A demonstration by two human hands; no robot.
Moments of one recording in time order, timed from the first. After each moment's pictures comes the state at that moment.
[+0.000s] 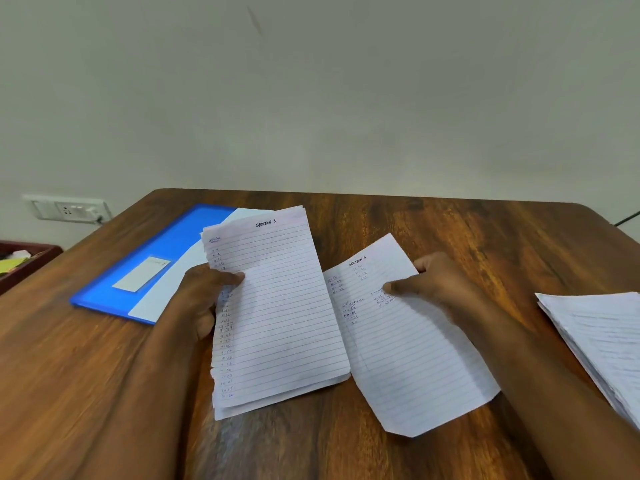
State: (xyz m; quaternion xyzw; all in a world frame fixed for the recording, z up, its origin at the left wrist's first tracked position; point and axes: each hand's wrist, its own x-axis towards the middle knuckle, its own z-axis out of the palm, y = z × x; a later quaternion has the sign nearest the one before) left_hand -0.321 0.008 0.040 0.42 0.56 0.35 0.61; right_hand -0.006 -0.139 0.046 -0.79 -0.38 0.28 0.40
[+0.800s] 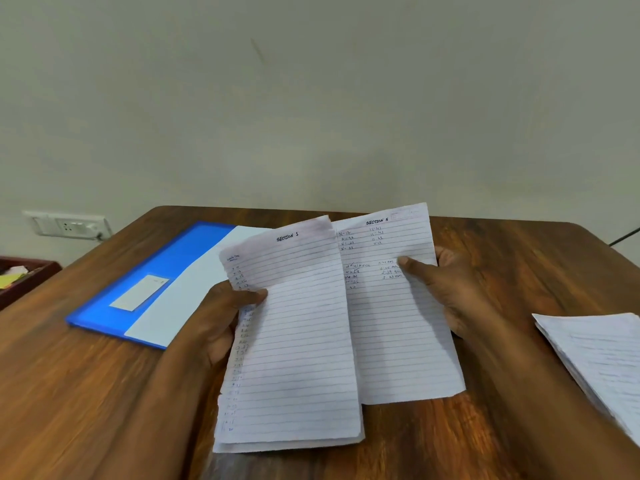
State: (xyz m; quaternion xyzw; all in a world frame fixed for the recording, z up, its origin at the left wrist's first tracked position) left_hand -0.297 -0.030 0.051 0.44 0.40 0.39 0.70; right_hand -0.004 -0.137 0.066 -0.62 -0.35 0.27 0.65
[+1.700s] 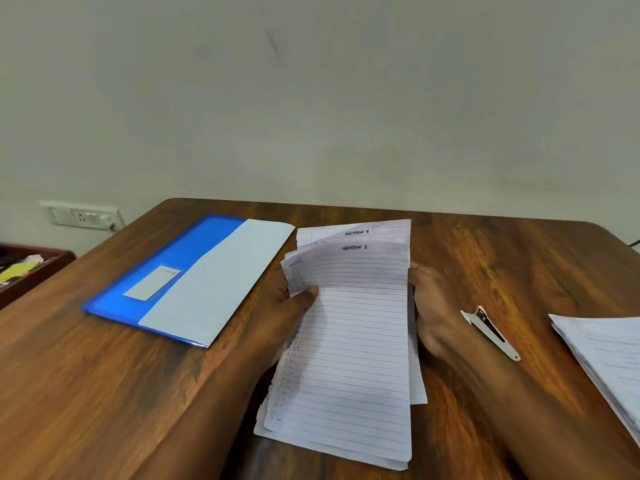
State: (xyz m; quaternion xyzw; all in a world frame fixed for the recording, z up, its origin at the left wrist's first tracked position) left_hand -0.256 -0.024 0.000 0.59 0.35 0.40 0.61; right_hand -0.051 -0.128 0.043 -0.59 -0.32 0.37 0.64
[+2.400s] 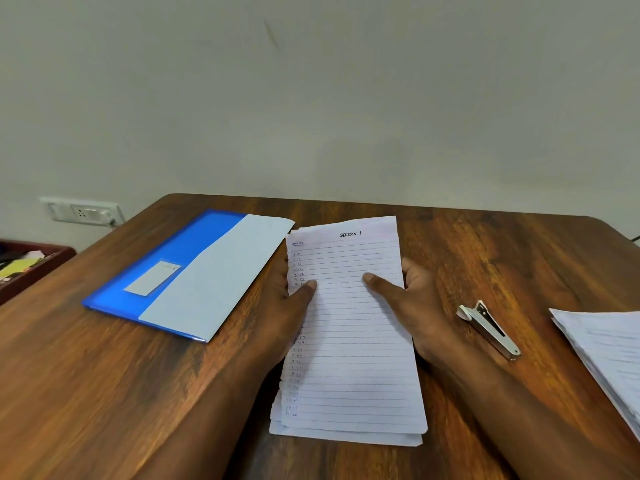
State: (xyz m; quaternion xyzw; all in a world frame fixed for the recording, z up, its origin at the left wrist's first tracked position) left_hand -0.247 -0.036 0.004 0.61 0.37 0.44 0.55; right_hand -0.065 -0.130 0.028 -0.59 -0.40 0.30 0.64
